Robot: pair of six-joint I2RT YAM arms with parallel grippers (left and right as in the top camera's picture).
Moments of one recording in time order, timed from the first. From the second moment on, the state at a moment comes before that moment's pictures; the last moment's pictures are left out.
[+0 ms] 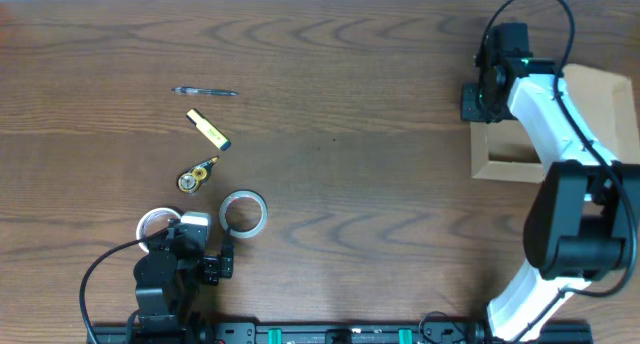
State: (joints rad) left arm 0.02 0.01 0.16 -0.75 0.10 0.15; right arm -0.02 1.92 1.46 -0.79 0.12 0.04
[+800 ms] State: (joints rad) left arm 0.02 0.01 0.16 -0.75 0.10 0.15; right arm 0.58 1.74 1.47 -0.85 -0.20 -0.65
